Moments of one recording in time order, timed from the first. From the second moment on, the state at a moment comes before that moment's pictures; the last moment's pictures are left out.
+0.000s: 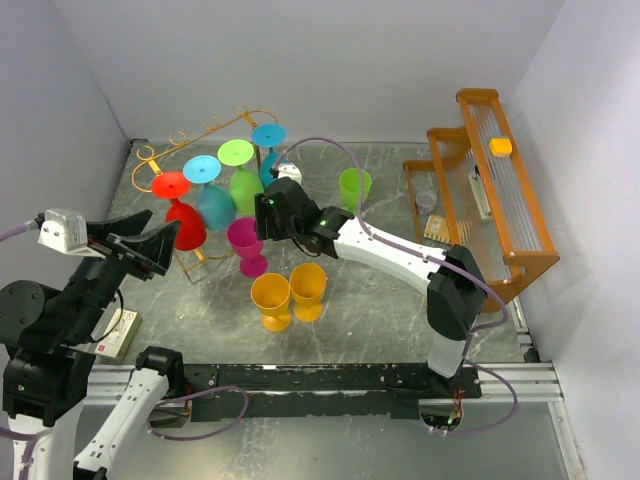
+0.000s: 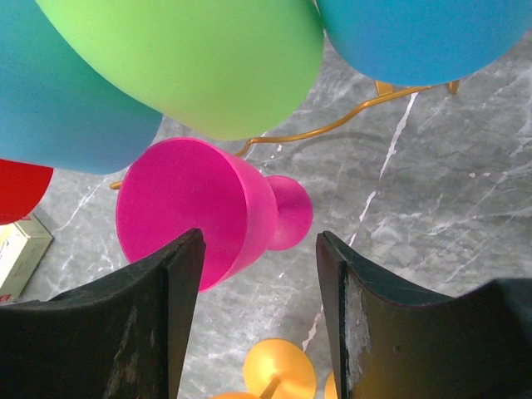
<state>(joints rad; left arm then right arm) -0.21 0.46 1.18 -0.51 0.18 -0.30 0.94 1.79 1.51 -0.33 0.23 0.55</state>
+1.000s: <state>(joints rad) -0.21 0.58 1.23 -0.52 0.17 -0.33 0.96 1.57 1.19 -0.23 0.44 0.54</state>
